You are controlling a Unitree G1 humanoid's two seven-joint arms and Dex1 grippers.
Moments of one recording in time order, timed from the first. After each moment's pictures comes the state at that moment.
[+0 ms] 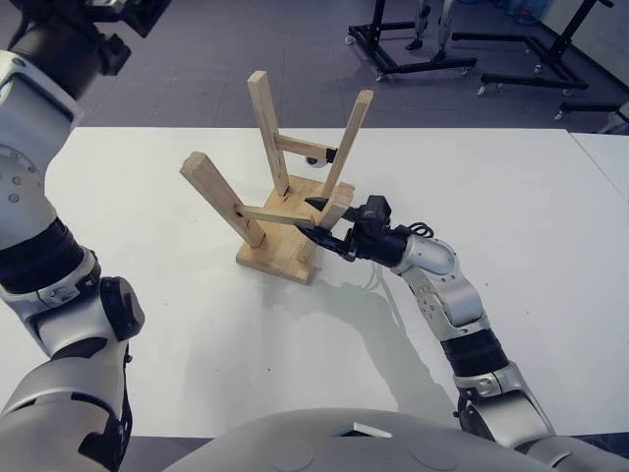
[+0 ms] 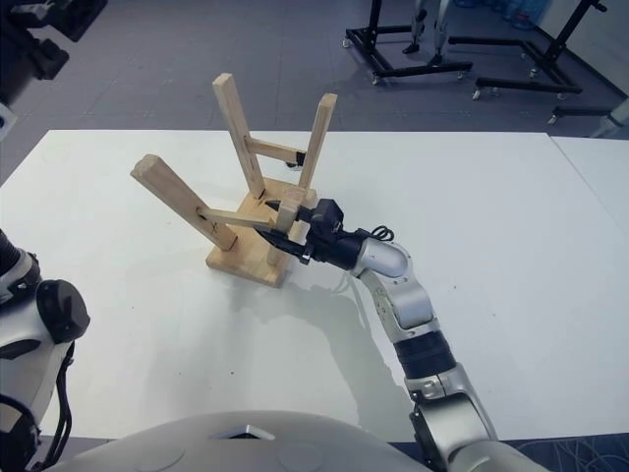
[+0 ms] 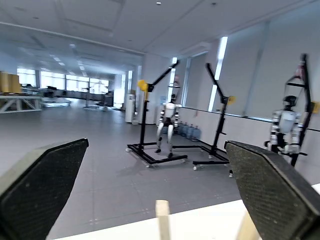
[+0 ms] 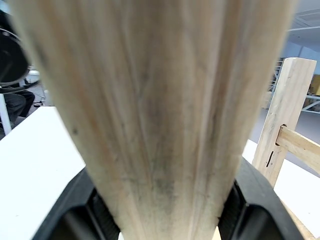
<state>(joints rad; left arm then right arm) -0.84 0.52 0.44 -0.33 -0.79 1.07 -0.11 -0.24 -0.25 0.23 -0.02 0.37 0.01 0.84</state>
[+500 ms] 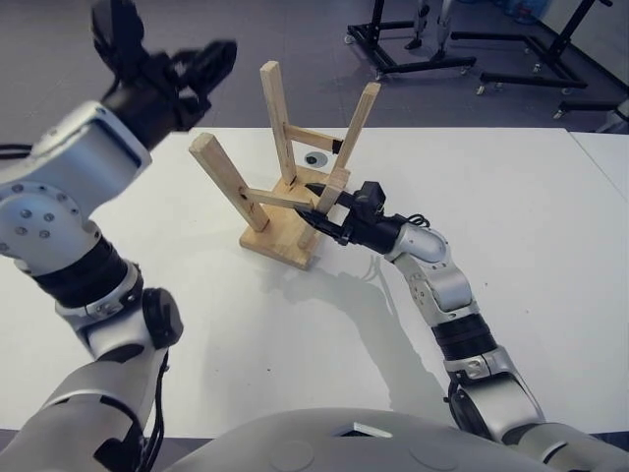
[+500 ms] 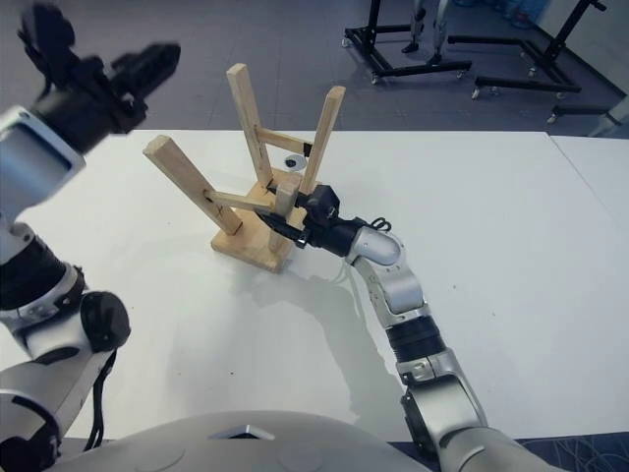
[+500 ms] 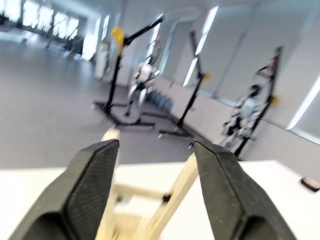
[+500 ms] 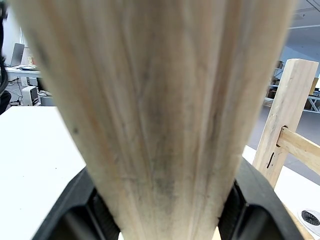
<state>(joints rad) -0.67 0.38 0.45 -0.42 -1.05 1.28 0.14 -0.31 -0.22 0.23 0.08 0.33 -0.03 0.80</state>
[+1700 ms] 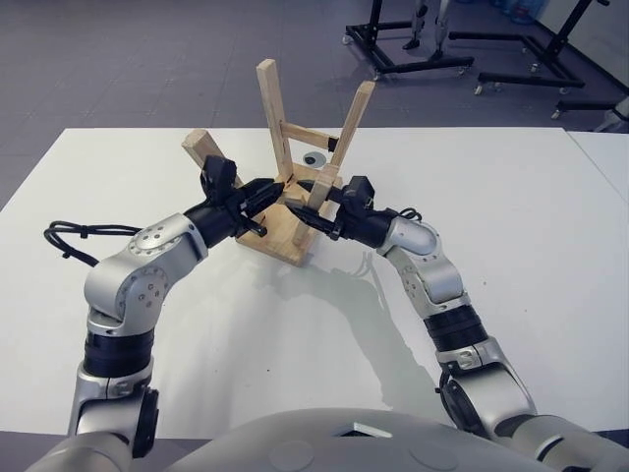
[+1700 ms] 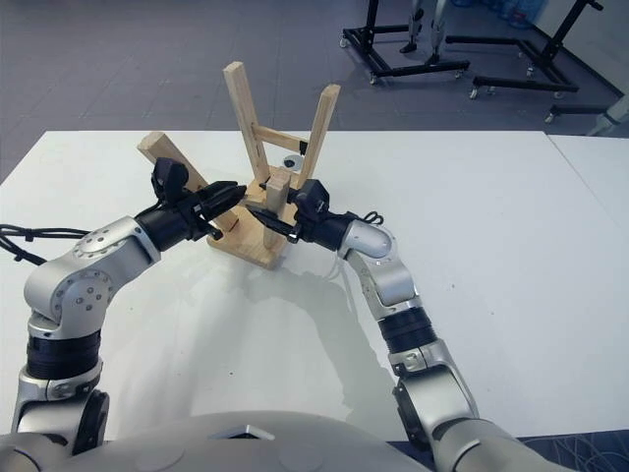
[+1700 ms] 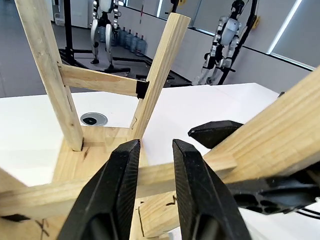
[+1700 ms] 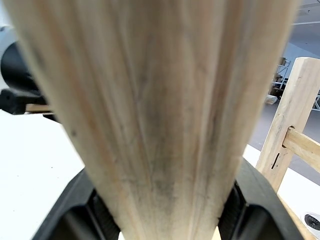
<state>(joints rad) -0.23 0.41 0.01 -0.42 -0.68 0.82 -0.33 -0.36 -0.18 0.23 0.11 0.29 0.01 0.80</state>
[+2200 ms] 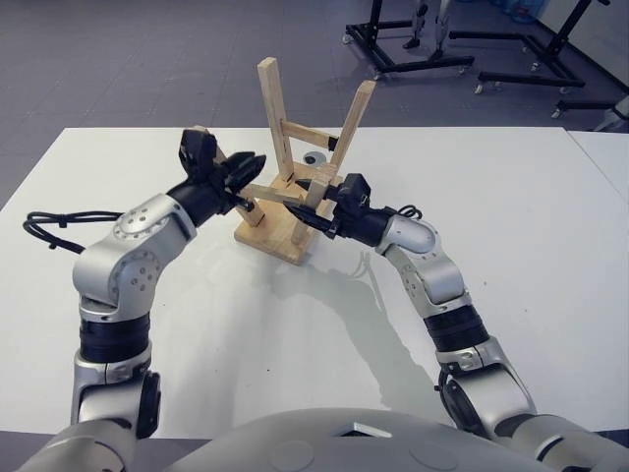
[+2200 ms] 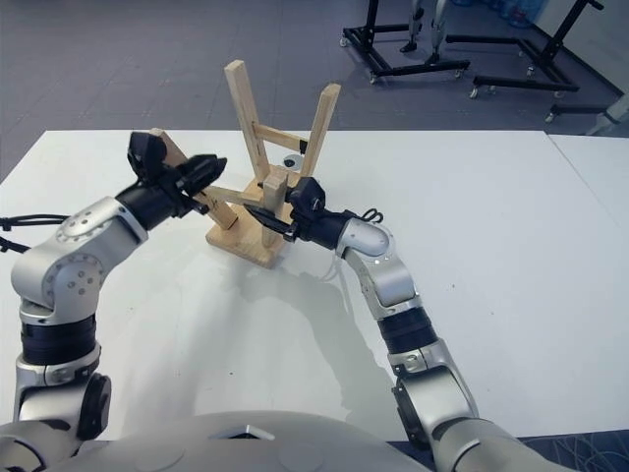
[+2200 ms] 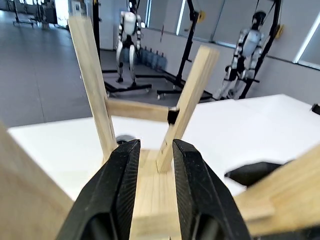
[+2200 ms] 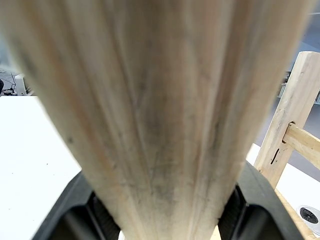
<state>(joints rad) -0.38 0.38 0.14 -0.39 -0.69 0.89 -0.24 -0.36 -0.18 0.24 0.06 0.26 0.08 0.76</state>
